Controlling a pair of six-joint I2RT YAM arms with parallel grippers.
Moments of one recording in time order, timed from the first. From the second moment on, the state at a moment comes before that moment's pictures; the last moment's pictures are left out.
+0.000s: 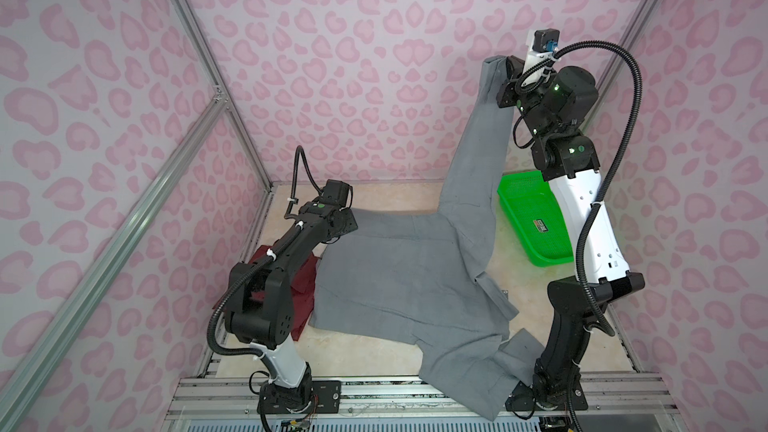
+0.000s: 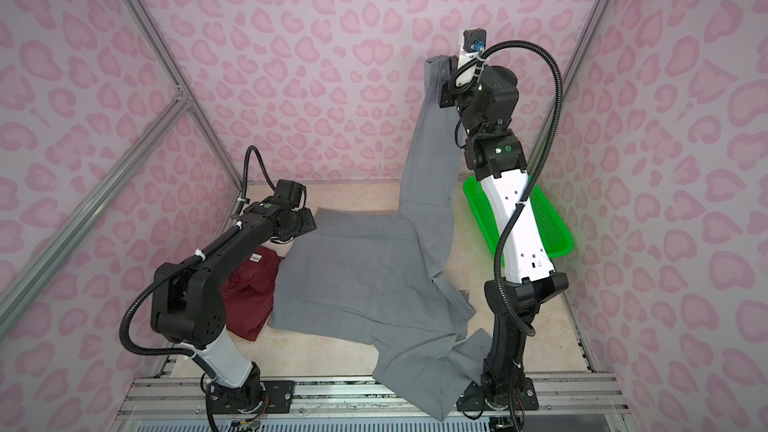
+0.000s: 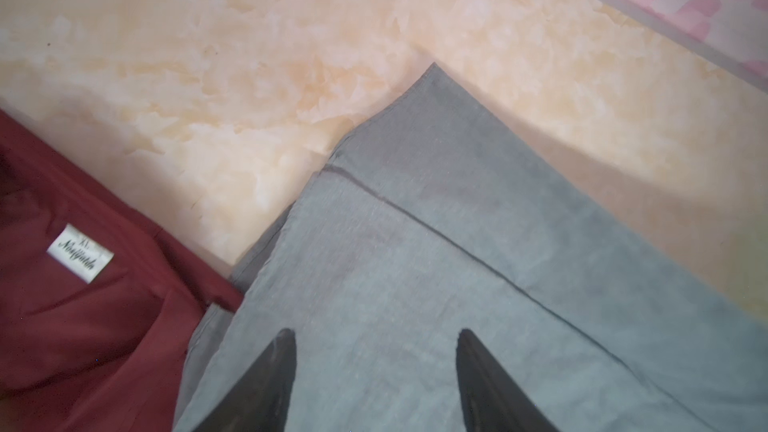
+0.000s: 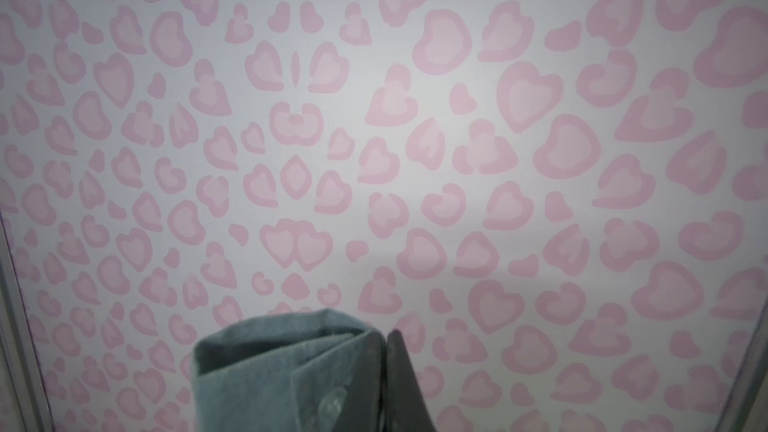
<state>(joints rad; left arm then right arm) -0.25 1.77 1.44 -0.69 -0.16 -0.60 0.26 1.93 2.51 -0.32 0.02 -0.07</state>
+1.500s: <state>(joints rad) -0.19 2.62 2.39 -0.98 -0.19 -0.71 0.26 1.57 1.84 -0.03 -0.41 -0.09</state>
